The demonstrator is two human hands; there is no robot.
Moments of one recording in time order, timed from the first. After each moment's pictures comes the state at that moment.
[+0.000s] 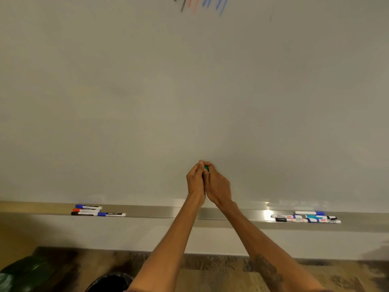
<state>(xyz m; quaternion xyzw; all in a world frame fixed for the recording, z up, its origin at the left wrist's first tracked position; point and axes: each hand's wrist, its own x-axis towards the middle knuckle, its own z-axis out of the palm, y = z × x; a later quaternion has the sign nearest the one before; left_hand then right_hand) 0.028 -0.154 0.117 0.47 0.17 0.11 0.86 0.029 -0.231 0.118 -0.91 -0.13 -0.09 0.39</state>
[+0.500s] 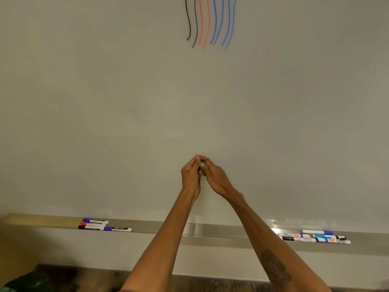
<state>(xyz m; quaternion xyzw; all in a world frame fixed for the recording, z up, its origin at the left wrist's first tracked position) 0.032 -0.116 0.187 0.48 0.07 0.16 0.86 0.052 -0.215 0.193 -0.85 -0.24 0.01 0.47</state>
